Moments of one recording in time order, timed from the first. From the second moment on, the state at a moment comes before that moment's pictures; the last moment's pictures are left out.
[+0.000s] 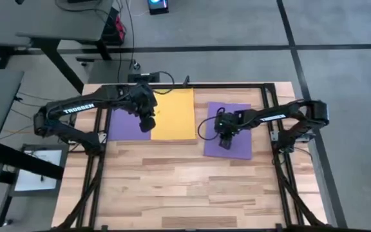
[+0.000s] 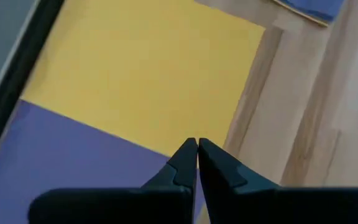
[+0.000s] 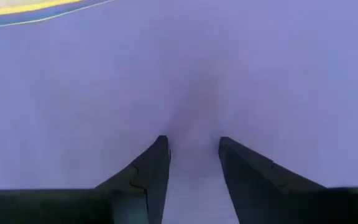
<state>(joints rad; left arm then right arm) 0.33 1.32 1.26 -0.97 -0.03 -0.04 -0.26 1.52 0.71 -0.48 0.05 0.07</state>
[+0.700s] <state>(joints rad) 0.19 1.93 1.47 -0.28 0.23 -0.02 0.15 1.08 0.67 -0.88 0.24 1.35</state>
